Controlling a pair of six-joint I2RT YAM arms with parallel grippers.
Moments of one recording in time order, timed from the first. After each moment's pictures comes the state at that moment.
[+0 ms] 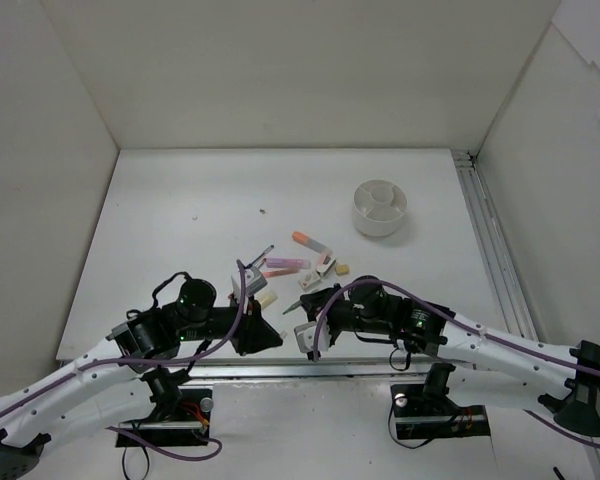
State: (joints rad) left arm -0.96 0.70 0.69 -0.43 0.37 -0.46; right arm 1.08 0.96 0.69 -0.18 -0.18 -1.10
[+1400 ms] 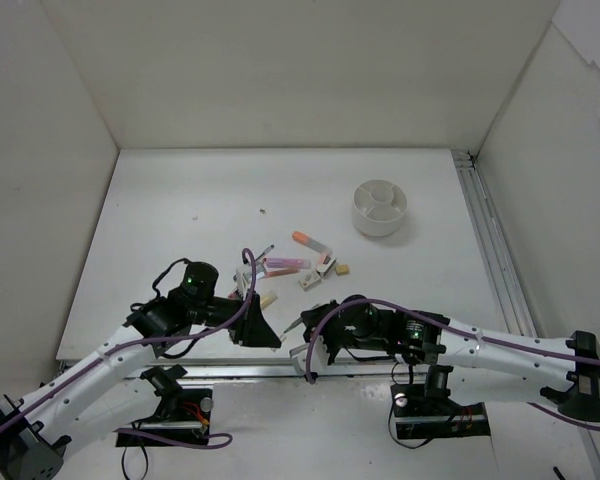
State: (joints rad) left arm -0.69 0.82 0.62 -0.36 0.81 -0.54; right arm 1.25 0.97 0.69 -0.29 -0.03 -1.11
